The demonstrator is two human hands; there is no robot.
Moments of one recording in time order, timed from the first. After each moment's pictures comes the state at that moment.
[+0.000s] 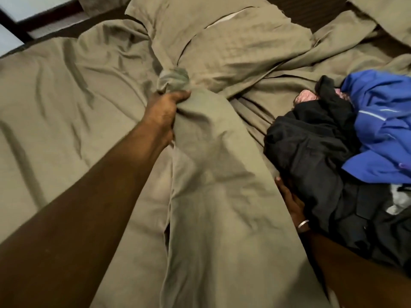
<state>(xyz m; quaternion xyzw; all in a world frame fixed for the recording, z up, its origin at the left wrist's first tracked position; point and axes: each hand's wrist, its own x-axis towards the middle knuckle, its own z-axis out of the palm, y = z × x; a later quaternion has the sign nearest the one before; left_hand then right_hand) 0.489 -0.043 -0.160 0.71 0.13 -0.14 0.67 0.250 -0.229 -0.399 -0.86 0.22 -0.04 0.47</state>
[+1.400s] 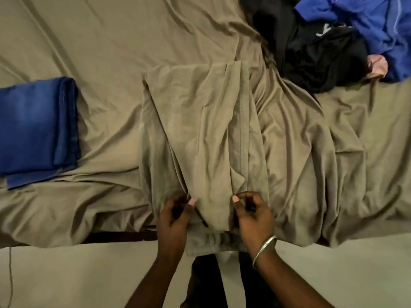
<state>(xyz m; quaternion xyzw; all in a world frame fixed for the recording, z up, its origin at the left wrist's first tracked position) -0.166 0.058 -0.224 0.77 0.26 -0.16 0.56 -0.188 -0.106 -0.249 -0.69 0.41 0.05 0.60</state>
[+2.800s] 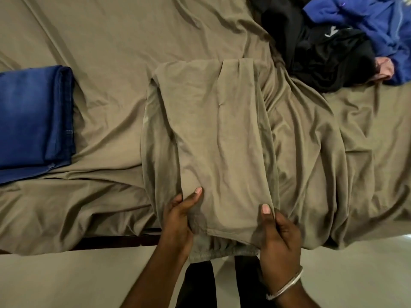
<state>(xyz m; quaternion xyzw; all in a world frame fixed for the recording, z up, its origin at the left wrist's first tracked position) -0.138 0.054 -0.220 0.47 0.39 -0.24 0.76 -0.212 -0.088 -0.206 -0.63 0.39 -0.09 0.67</state>
